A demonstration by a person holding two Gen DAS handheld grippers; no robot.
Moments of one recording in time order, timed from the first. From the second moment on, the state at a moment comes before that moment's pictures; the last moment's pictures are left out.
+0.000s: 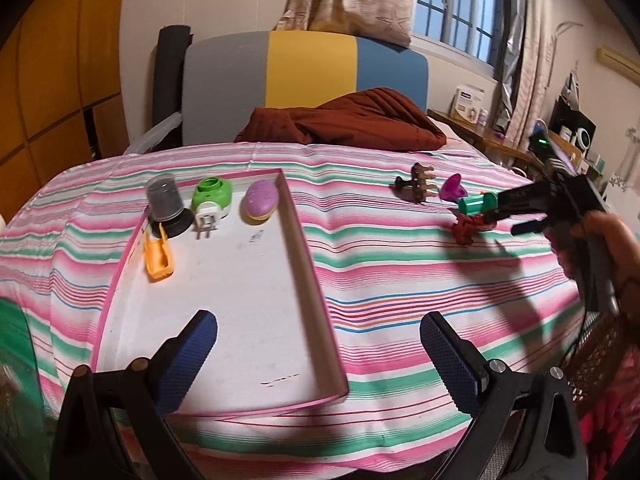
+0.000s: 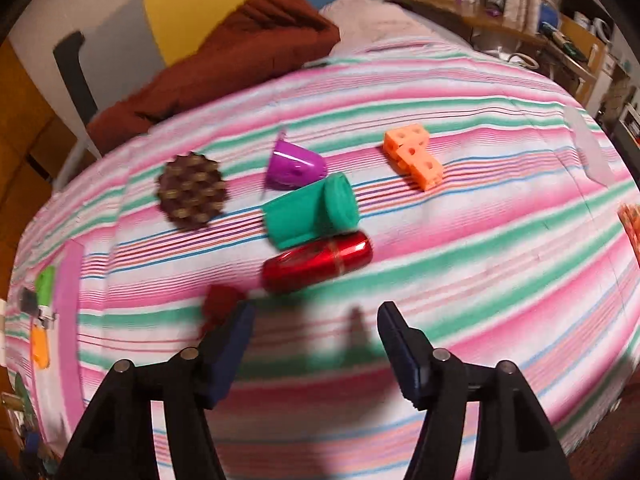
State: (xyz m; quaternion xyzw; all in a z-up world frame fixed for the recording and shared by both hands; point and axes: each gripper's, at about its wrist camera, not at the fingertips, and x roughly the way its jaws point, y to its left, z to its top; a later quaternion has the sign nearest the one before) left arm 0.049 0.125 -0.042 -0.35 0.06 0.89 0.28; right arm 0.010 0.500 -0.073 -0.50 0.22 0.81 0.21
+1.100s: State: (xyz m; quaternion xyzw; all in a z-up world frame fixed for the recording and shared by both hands) left arm 0.057 0.176 -0.047 -0.35 0.12 0.88 0.31; right arm -0.022 0.537 -0.100 -0.50 0.27 0.80 0.16
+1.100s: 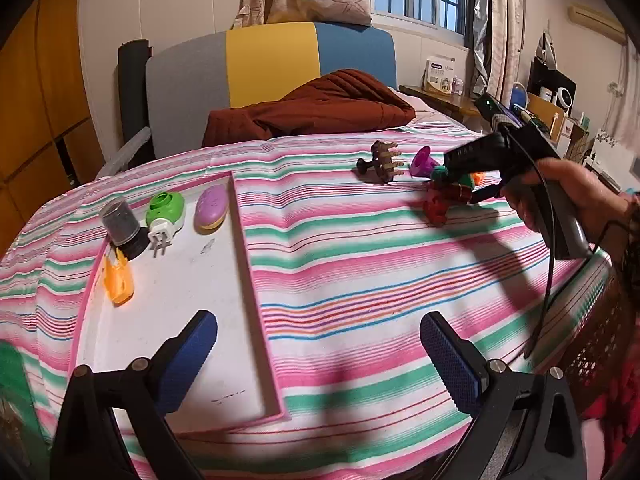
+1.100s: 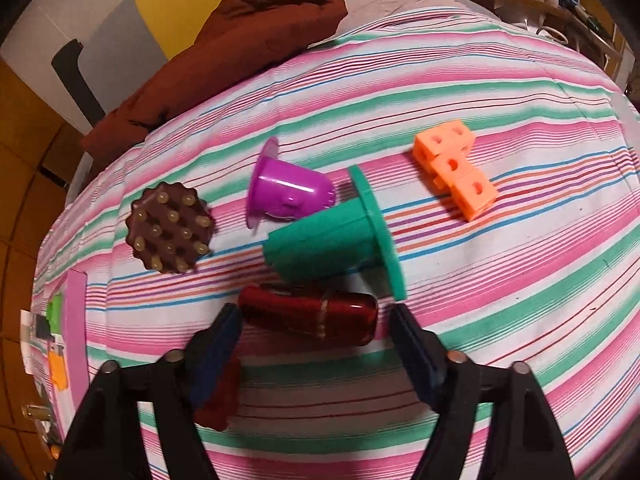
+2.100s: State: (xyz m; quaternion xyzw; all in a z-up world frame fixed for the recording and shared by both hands) left arm 0.030 0.244 -0.055 -0.40 0.09 0.85 0.33; right arm -0.035 0.521 -0.083 -0.50 0.16 0.84 0.12
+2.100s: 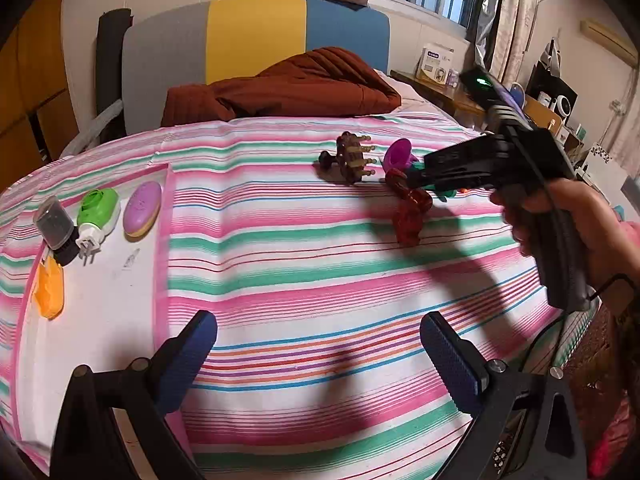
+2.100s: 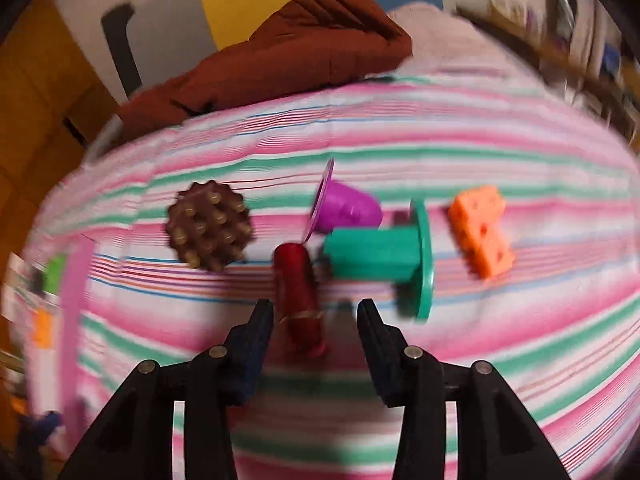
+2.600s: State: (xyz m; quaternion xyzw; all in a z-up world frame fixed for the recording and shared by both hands) left arm 0.020 0.292 -0.063 -0.38 0.12 0.85 0.33; right arm -0.009 0.542 -0.102 -0.53 0.25 0.80 0.14
